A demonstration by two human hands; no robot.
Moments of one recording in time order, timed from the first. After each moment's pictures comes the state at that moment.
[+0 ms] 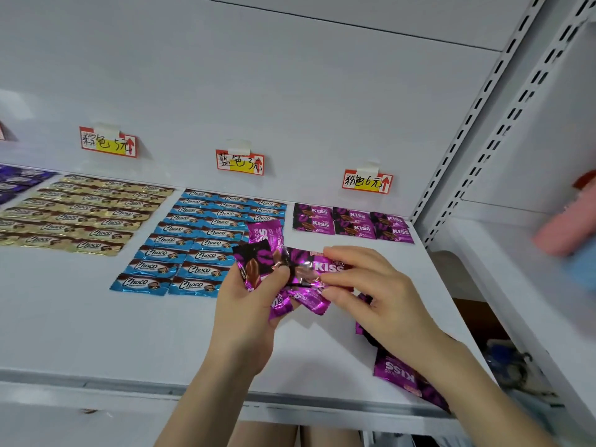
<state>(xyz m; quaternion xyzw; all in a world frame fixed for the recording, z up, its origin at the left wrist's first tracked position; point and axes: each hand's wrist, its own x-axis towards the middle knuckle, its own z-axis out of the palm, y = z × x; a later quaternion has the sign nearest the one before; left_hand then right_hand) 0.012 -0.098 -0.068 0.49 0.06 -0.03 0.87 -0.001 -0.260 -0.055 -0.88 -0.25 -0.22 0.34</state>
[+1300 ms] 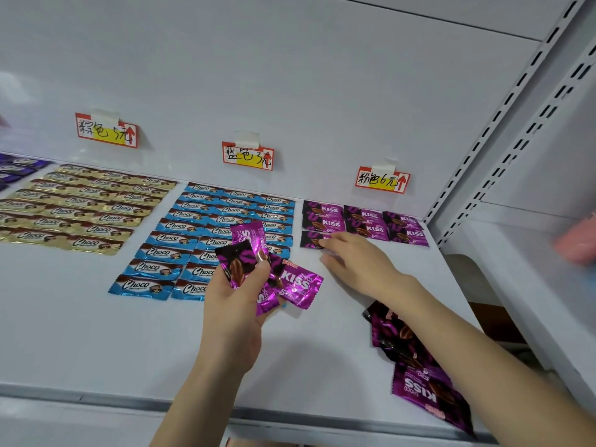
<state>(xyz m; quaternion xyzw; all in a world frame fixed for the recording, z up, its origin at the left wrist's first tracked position) 0.041 -0.081 -0.082 0.46 0.18 -0.01 0.87 0.117 -0.275 -0.107 -0.99 -0.13 -0.02 0.08</state>
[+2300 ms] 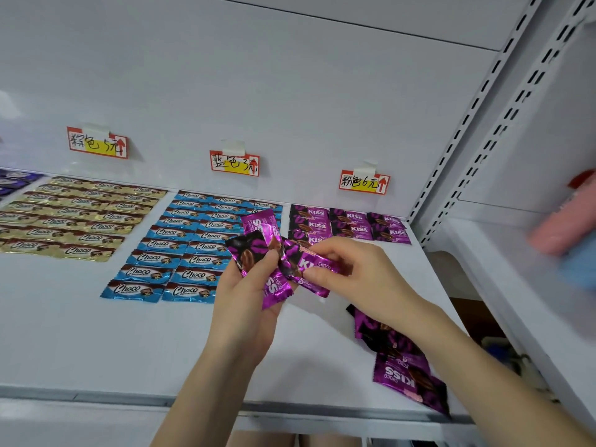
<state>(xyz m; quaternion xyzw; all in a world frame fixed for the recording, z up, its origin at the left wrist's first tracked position) 0.031 -0.102 -0.068 0.39 0.08 -0.03 0.92 0.032 -0.251 -0.041 -0.89 -0.15 -0.06 0.43</state>
